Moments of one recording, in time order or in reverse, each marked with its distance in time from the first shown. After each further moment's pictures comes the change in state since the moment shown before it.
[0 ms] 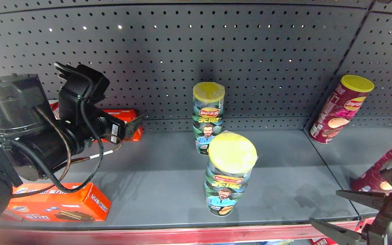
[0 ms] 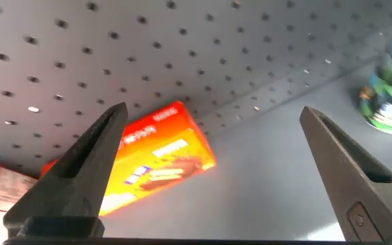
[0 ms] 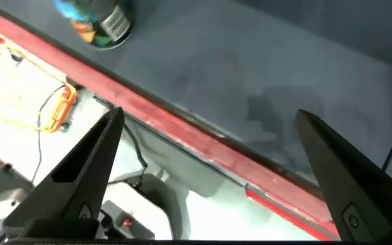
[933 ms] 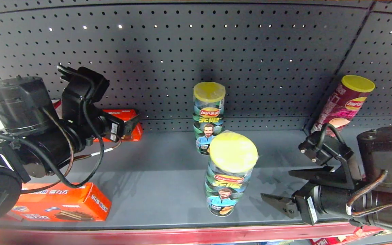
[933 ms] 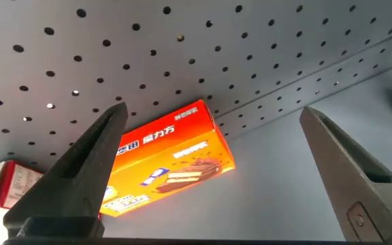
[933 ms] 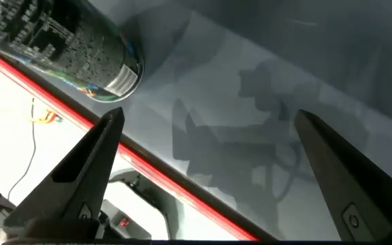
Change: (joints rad) left arm 0.031 0.041 0.000 -0.054 0.001 0.013; right arm 0.093 0.339 -0.244 -0.016 -0.055 0.000
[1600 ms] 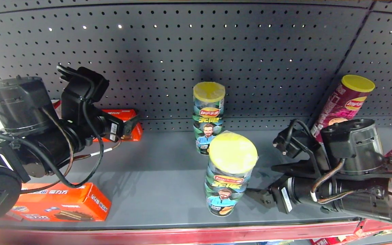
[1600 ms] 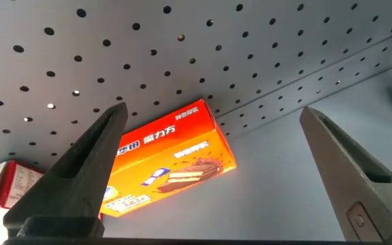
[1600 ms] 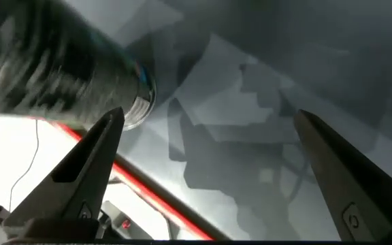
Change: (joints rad) left arm 0.005 0.000 0.000 0.000 -0.001 0.003; right arm 0.029 0.130 -0.110 -0.003 0.003 0.000
